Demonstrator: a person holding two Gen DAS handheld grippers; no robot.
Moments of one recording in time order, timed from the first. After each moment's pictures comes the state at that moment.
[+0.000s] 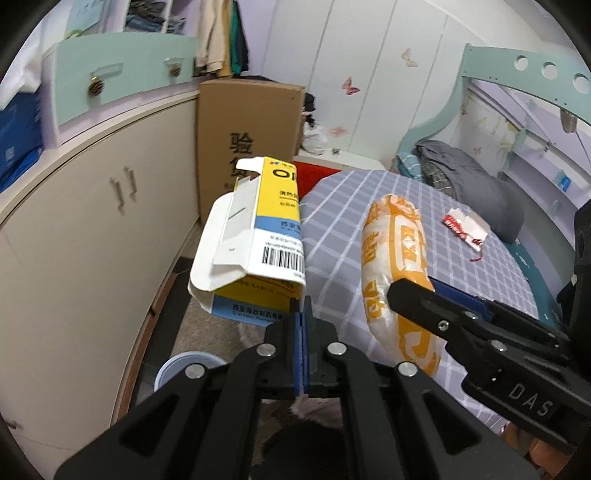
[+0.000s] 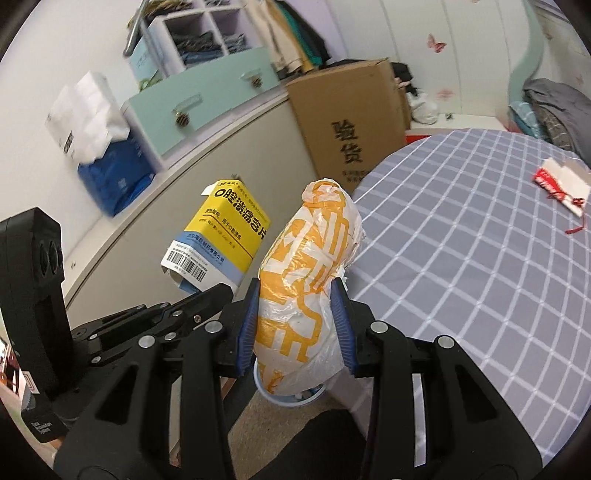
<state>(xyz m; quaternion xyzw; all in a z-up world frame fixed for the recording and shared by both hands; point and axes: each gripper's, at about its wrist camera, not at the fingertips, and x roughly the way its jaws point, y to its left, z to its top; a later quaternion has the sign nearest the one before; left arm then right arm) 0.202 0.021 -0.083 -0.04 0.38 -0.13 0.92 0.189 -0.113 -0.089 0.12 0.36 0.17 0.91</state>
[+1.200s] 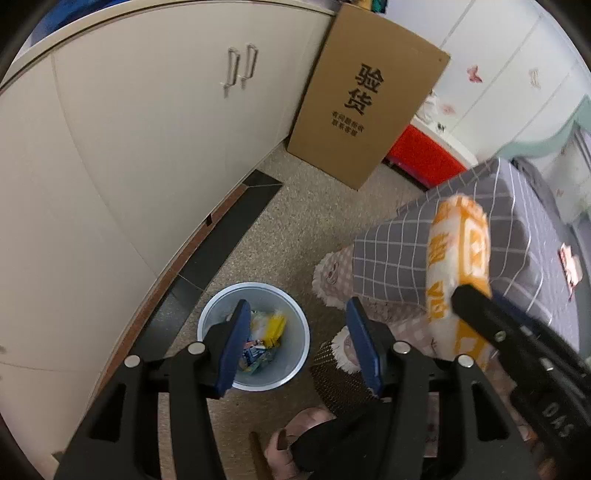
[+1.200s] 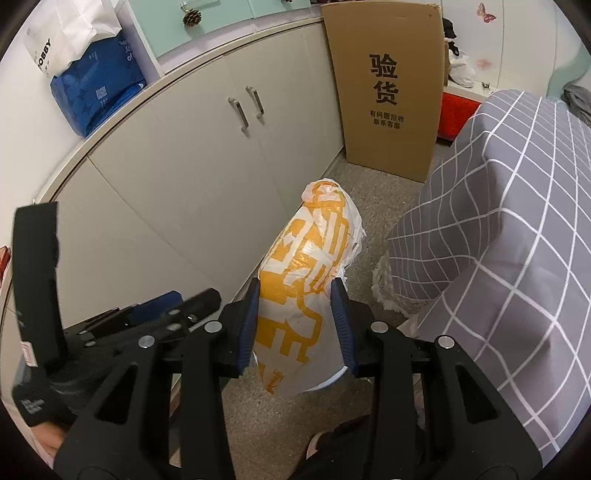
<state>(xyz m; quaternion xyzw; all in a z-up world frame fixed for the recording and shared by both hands) 0.257 0.180 -0.209 -0.16 0.50 0.00 0.85 0.256 0.015 -0.180 0.04 0.45 0.18 0.87</state>
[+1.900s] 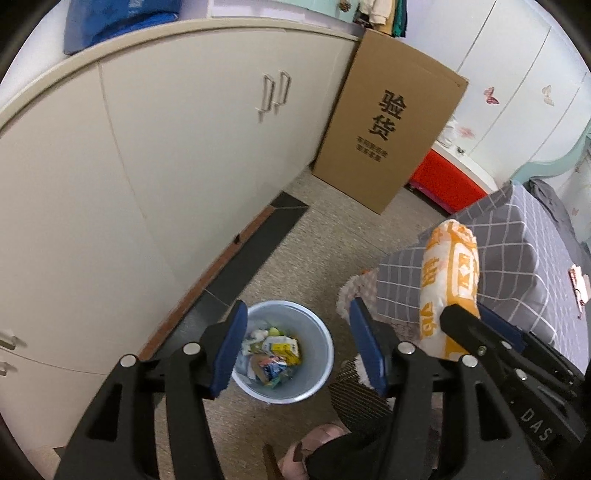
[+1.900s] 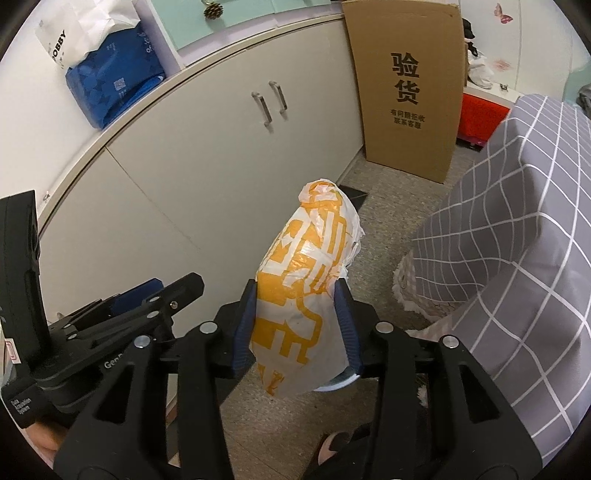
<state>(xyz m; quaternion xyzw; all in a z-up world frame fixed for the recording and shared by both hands) 0.243 0.203 -0.188 -0.14 0.46 0.06 0.87 0.256 0.036 -0.180 0.05 0.45 0.21 0.87</state>
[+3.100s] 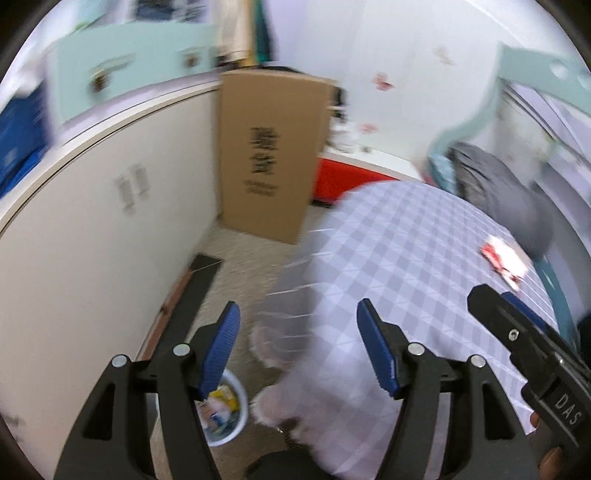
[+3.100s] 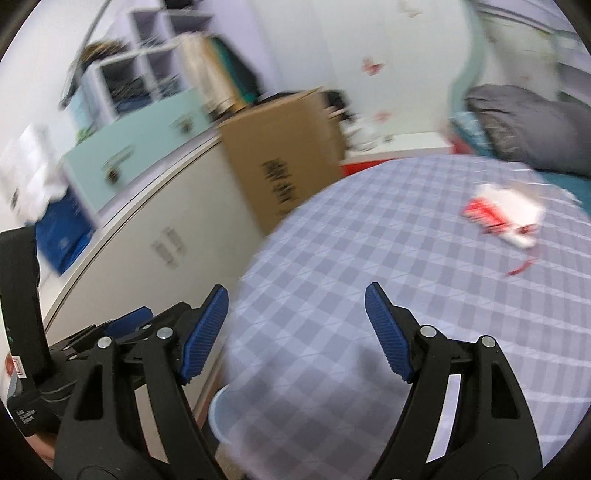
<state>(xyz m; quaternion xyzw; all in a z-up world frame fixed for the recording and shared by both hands) 0.284 -0.050 -0.077 -0.03 0.40 -0.09 0.91 0.225 -0.268 -0.085 0.16 0.30 0.01 0.94</state>
